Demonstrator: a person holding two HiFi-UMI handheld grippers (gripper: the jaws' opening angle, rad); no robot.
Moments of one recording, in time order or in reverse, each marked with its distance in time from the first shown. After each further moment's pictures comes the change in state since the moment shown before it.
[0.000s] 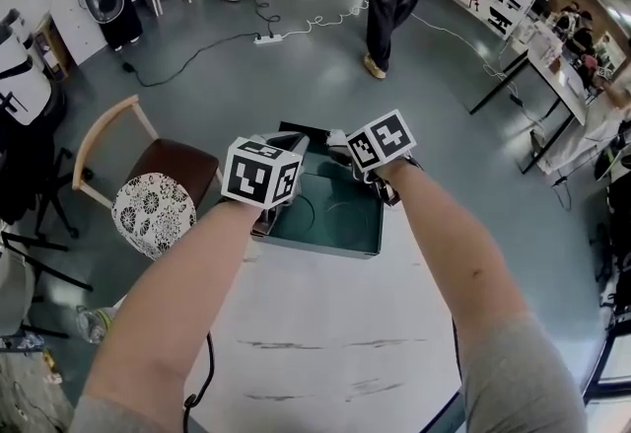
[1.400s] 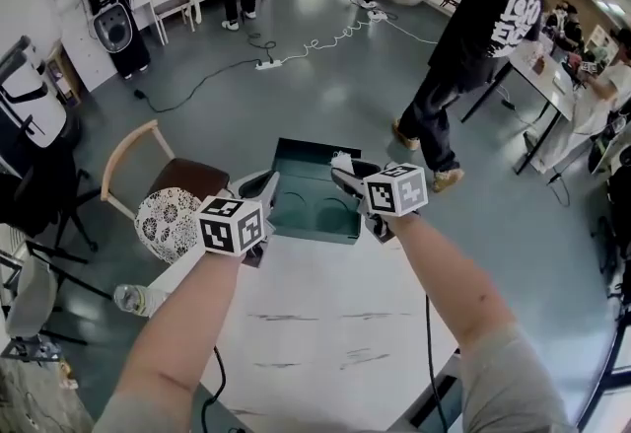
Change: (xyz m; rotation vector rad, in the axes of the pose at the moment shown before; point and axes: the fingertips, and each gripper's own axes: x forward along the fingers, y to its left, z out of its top) left arm -0.117 -0.047 0.009 -0.117 -0.188 0.040; right arm -0.137 0.060 -0.011 0.134 -0.402 0.033
